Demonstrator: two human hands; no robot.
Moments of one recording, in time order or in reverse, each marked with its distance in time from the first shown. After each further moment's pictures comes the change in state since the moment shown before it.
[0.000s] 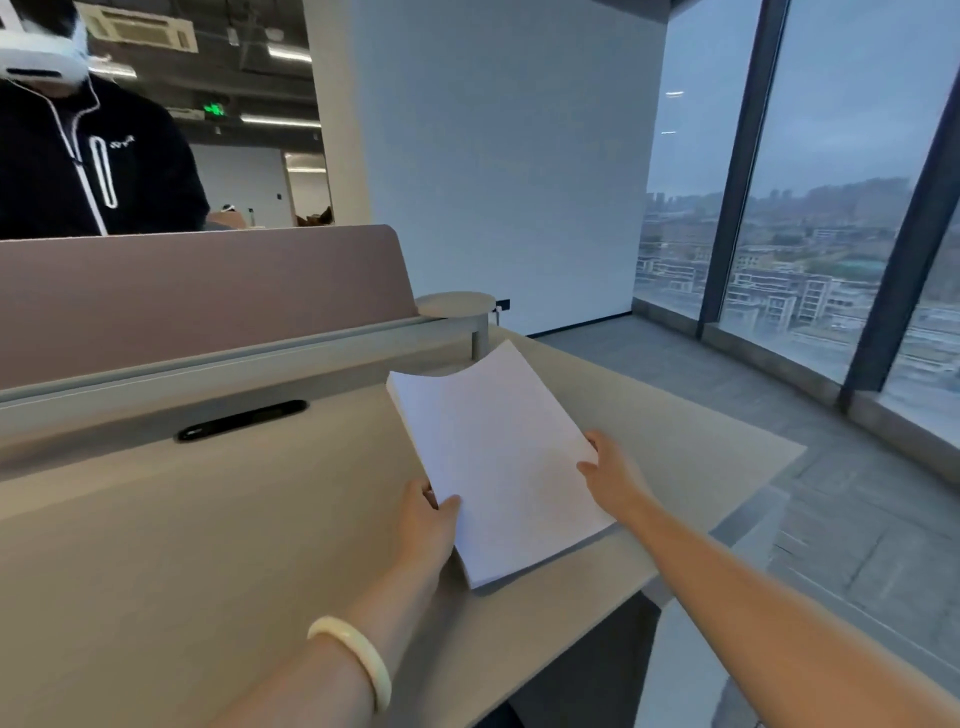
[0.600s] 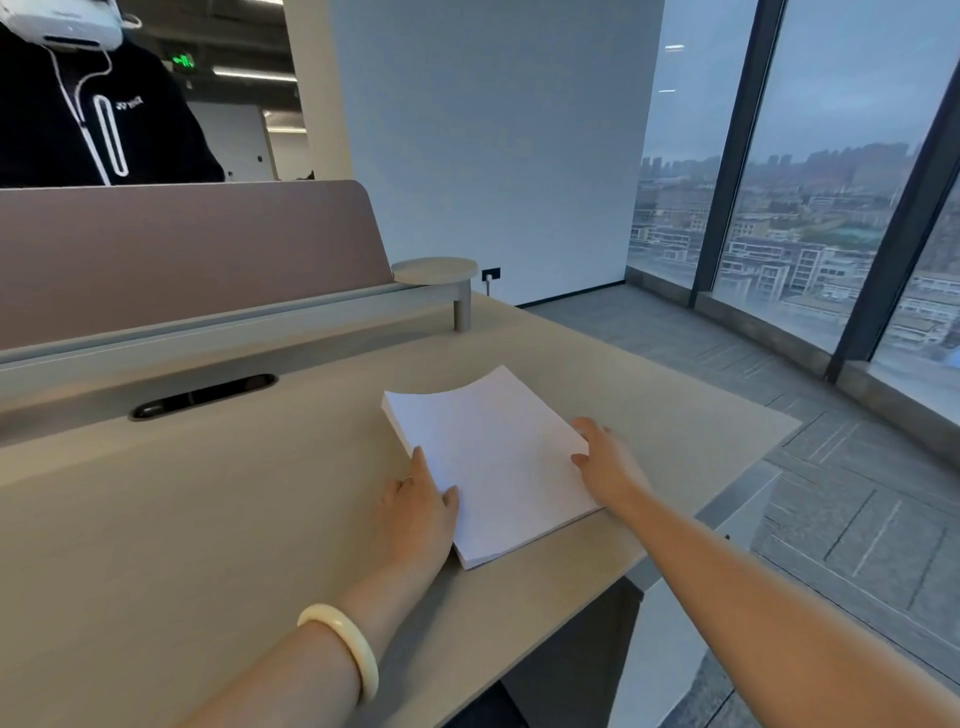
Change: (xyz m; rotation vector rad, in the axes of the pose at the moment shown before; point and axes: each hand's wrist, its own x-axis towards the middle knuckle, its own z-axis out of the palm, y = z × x) left_hand 0.008 -0.015 0.031 0.732 0.027 0.213; right_hand 0.024 0.047 0.008 -0.216 -0.031 -0.065
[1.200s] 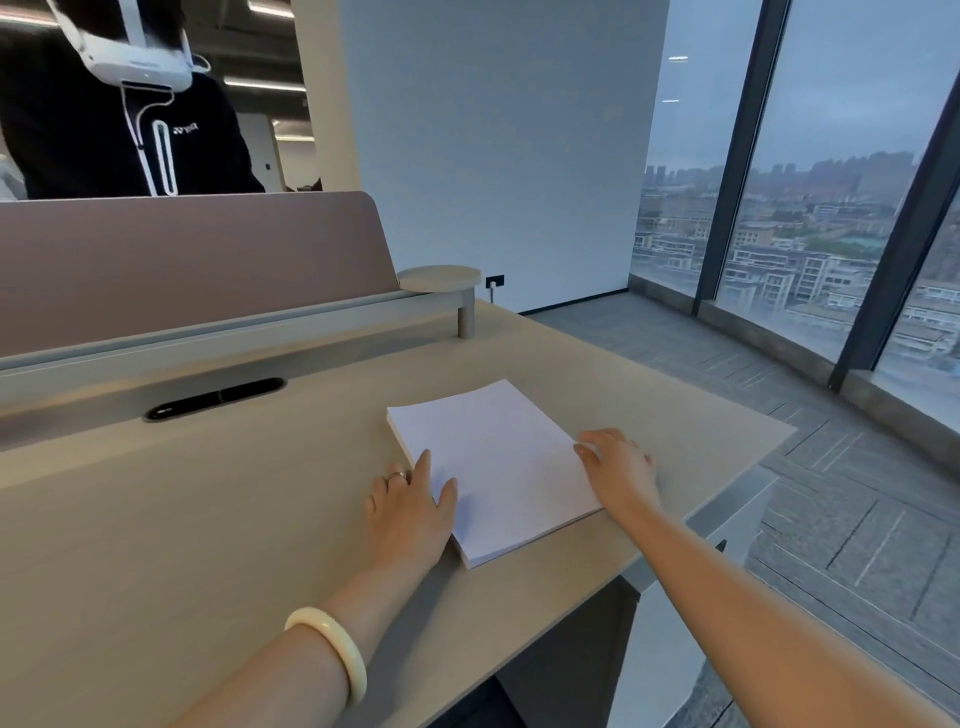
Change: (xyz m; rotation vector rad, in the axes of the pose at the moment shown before) left_hand -0.010 -0.005 -0.016 0.141 -0.045 -0.003; right_hand -0.019 -0.001 -0.009 -0.113 0.144 0.014
